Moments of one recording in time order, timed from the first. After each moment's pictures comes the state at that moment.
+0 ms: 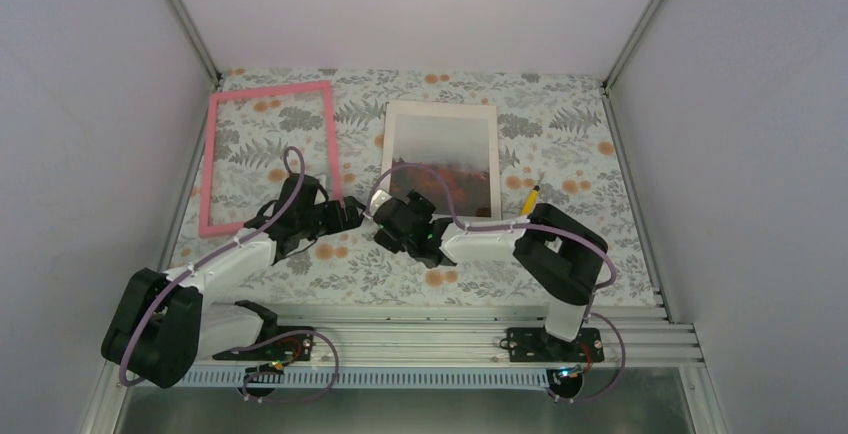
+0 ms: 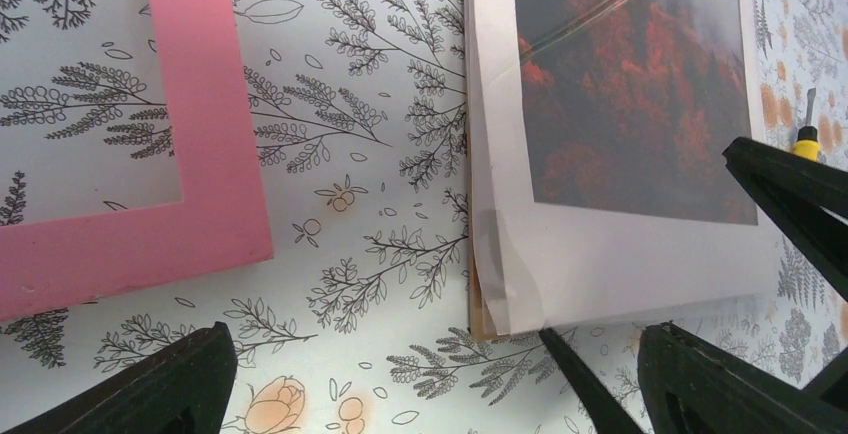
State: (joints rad) left arm -0.40 1.17 0.49 -0.12 0.25 -0.67; right arm 1.08 1.81 0.96 0.01 0.51 -0.11
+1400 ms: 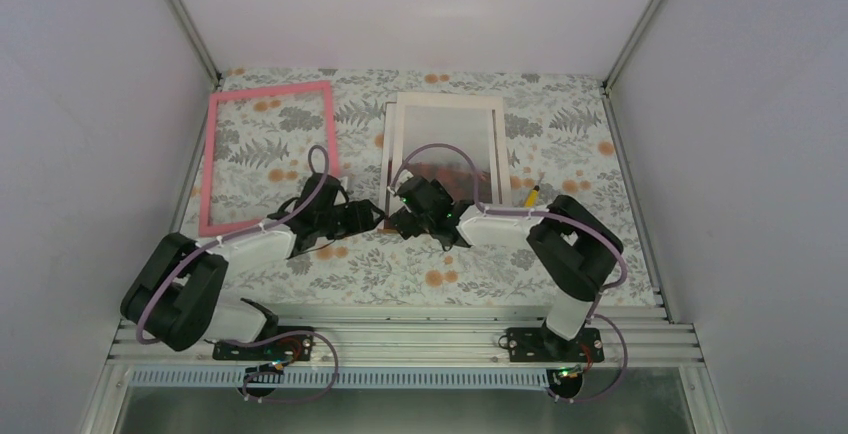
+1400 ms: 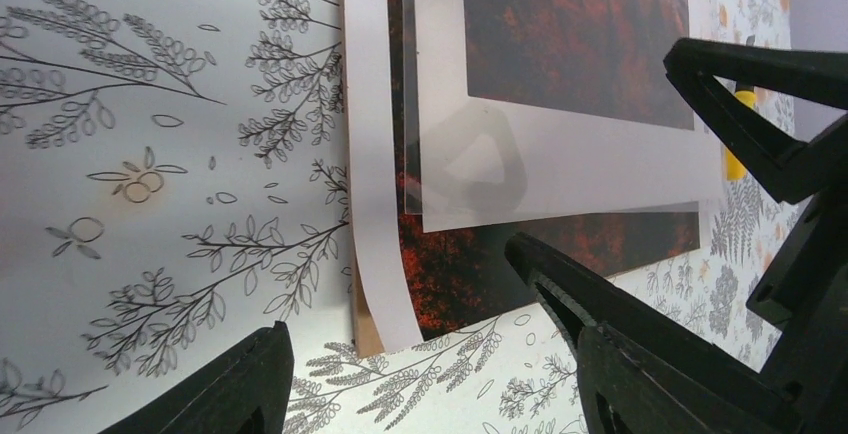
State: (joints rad) left arm -0.50 1.35 0.52 0.04 0.33 -0.76; right arm 0.91 1.75 0.93 -0.02 0.32 0.01
